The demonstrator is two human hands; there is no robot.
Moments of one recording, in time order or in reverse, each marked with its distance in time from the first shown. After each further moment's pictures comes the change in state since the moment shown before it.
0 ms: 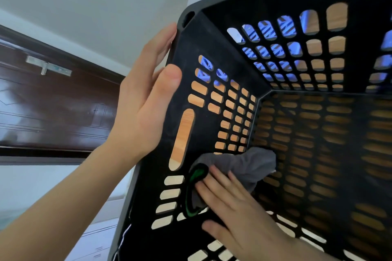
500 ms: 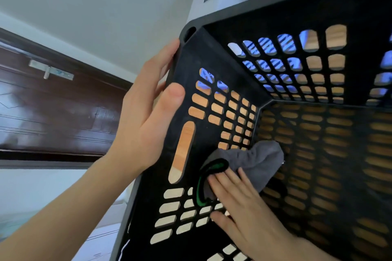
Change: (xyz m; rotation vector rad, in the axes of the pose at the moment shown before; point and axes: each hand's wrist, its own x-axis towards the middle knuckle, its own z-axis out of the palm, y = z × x) left_hand 0.000 0.002 -0.003 -0.128 -0.120 0.033; right_hand 0.008 0.022 -0.002 -0.084 0.052 0.084
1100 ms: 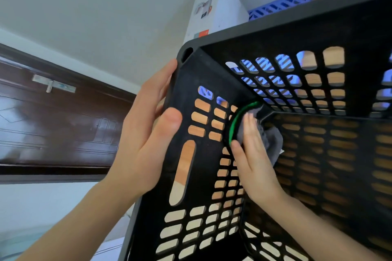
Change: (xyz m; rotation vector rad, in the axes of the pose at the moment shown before) left_hand 0.003 0.000 0.000 -0.071 -0.012 -0.053; right_hand 0.081 0.039 -0.031 0.667 0.451 0.399
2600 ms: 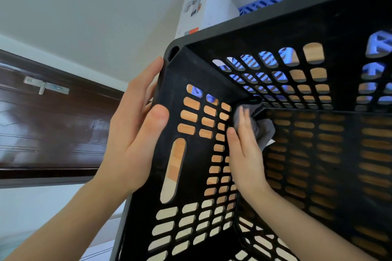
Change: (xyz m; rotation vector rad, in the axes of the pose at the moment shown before) left_hand 0.001 -0.001 0.000 0.030 0.009 0.060; right_hand 0.003 -0.020 0.005 0.138 0.123 0.184
